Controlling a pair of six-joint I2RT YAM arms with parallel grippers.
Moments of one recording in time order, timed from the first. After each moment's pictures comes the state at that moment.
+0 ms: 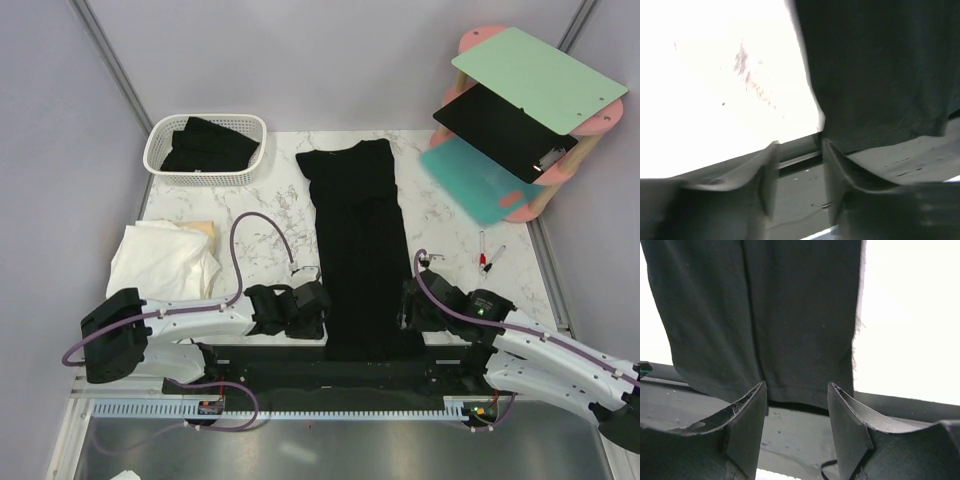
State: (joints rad) left arm -1.17 1.29 0.67 -0.48 -0.17 -1.04; right arm 0.92 0.77 0.60 -0.88 0.24 0.91
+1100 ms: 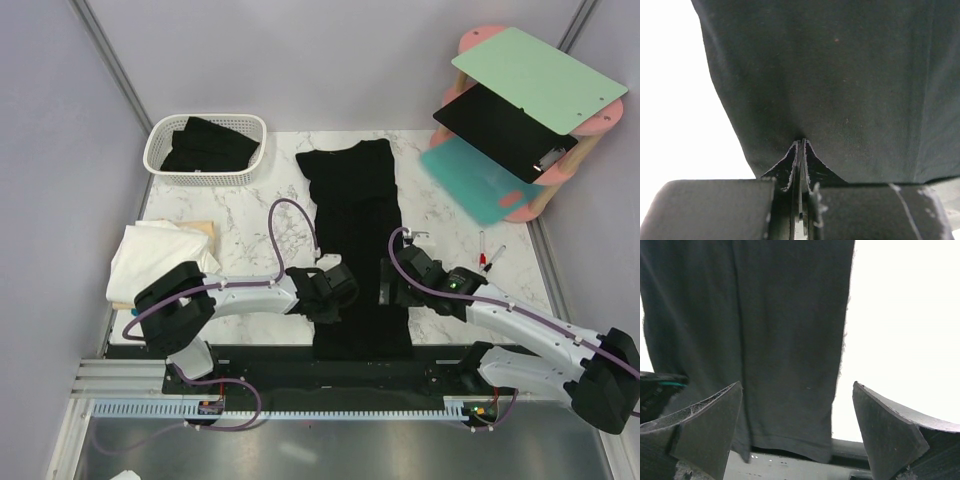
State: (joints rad) left arm -1.11 1.64 0.92 -0.47 -0.19 -0.94; right arm 0.81 1.04 0.69 -0.65 0.29 0.76
